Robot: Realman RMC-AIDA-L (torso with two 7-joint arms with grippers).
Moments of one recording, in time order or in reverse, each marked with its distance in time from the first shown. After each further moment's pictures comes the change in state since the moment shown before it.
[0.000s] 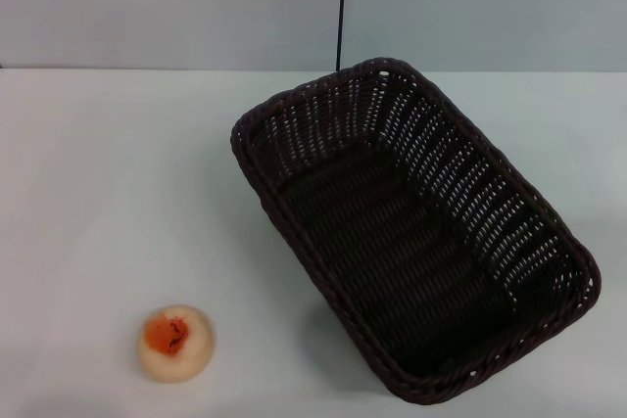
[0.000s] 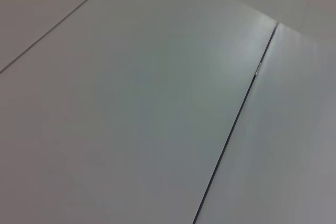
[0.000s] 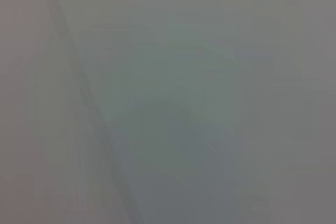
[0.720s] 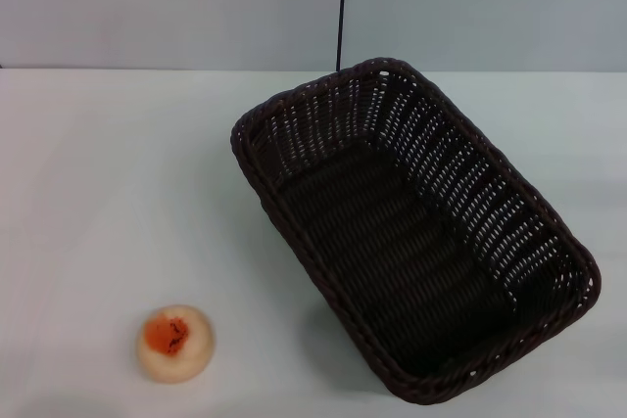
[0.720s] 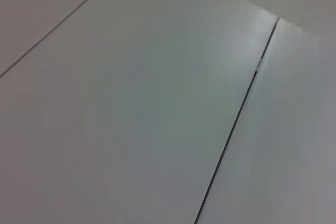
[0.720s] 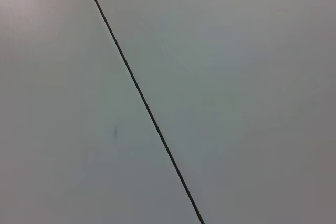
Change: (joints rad) left arm 0.022 0.000 0.008 0.009 0.002 0.002 0.002; right arm -0.058 0.031 0.140 0.633 0.501 0.076 -0.663
